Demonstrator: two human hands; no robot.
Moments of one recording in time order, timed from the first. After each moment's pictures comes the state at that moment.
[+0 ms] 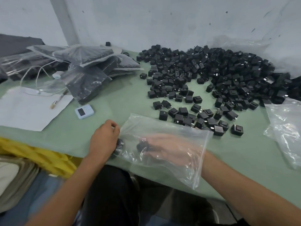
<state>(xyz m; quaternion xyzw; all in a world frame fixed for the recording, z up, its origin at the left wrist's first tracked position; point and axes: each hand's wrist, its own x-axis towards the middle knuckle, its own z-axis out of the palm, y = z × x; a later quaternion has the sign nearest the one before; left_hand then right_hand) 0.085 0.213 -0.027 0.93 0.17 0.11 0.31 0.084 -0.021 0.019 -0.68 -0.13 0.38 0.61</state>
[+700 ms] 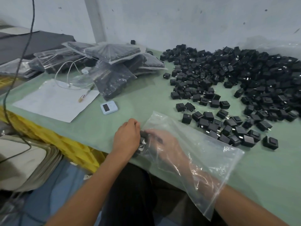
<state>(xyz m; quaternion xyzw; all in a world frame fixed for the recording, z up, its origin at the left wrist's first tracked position) 0.085 0.213 -0.030 0.93 0.18 0.10 0.29 0.101 0.054 -0.038 -0.87 -0.24 0.07 0.43</state>
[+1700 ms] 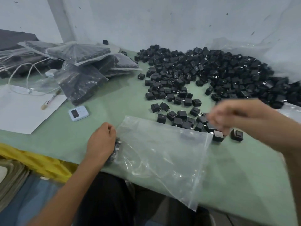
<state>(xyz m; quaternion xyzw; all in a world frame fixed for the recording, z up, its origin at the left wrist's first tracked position) 0.100 0.211 -0.040 0.92 0.19 0.12 0.31 0.069 -0.129 0.157 -0.86 -0.32 0.09 0.38</state>
